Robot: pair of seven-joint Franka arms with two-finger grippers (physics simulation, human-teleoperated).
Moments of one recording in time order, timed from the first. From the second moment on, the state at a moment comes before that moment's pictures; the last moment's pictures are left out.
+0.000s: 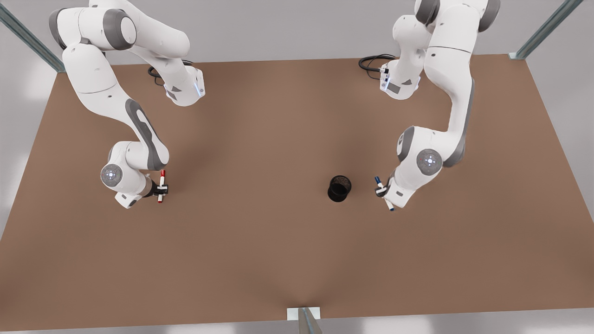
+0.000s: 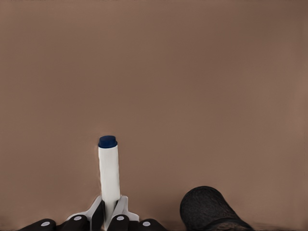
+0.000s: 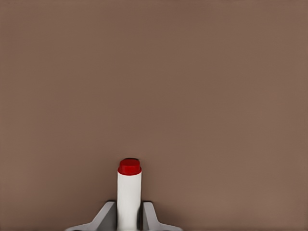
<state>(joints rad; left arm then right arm) -0.39 0.36 0.06 -1.86 -0.11 2.20 -0.49 -0.19 0.44 0.08 -2.23 -0.06 2.54 -0.14</state>
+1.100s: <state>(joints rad) -1.68 0.90 1.16 -1.80 -0.07 2.19 -1.53 -0.18 0.44 0.28 -1.97 0.23 2.49 -0.37</state>
